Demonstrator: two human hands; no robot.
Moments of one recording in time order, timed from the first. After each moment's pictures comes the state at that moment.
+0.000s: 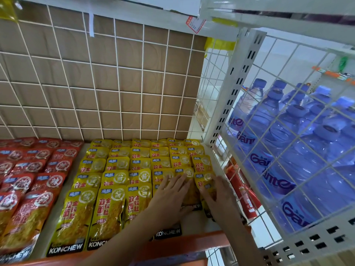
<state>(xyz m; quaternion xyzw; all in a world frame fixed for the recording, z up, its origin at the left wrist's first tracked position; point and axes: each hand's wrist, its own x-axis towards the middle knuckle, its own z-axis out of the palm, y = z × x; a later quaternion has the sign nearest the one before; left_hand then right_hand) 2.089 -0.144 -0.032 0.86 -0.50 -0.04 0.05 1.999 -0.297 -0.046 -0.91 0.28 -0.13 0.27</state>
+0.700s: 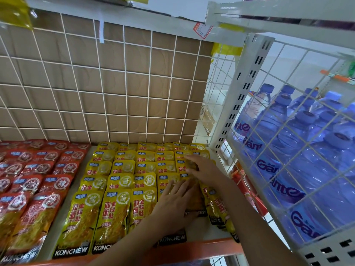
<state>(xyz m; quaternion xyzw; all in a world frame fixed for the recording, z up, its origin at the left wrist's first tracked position) 2.090 -0.144 -0.037 0.87 -0.49 -0.02 0.08 2.104 -0.318 -0.005 -0.97 0.06 0.01 0.24</state>
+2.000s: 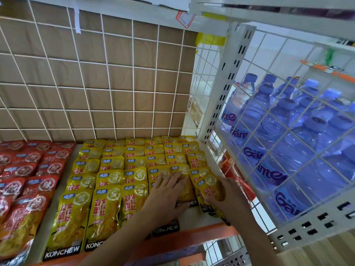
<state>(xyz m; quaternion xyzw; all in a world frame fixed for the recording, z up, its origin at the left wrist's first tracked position) 2.090 -0.139 -0.034 0.86 -0.50 -0.04 0.10 1.970 -0.304 -0.009 -0.91 0.30 -0.06 0.28</state>
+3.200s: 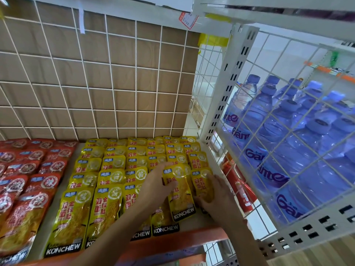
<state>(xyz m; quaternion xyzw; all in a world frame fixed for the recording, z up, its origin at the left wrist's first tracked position) 2.101 -0.131 -0.006 0.82 -0.25 -0.15 0.49 1.986 -0.290 -0.026 -0.93 0.27 -0.05 0.25</state>
